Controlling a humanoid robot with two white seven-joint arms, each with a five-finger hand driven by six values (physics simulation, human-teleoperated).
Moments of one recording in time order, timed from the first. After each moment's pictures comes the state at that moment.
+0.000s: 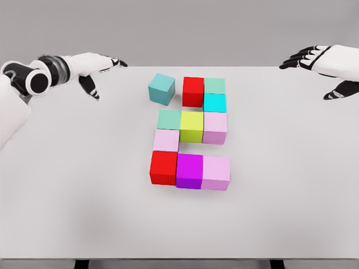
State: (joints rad) left arm -0.93 0.48 -0.69 -1.03 -0.58 -0.20 -0.60; right arm -0.72 -0.98 0.48 -1.43 0.23 -0.61 0.61
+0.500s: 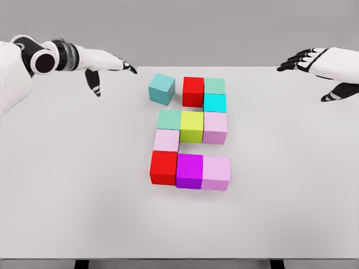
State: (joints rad) left arm -1.20 0.45 -1.10 -0.77 -0.40 -0.41 -0.61; right arm -0.71 -0.97 0.48 -1.43 0.23 -0.61 0.61
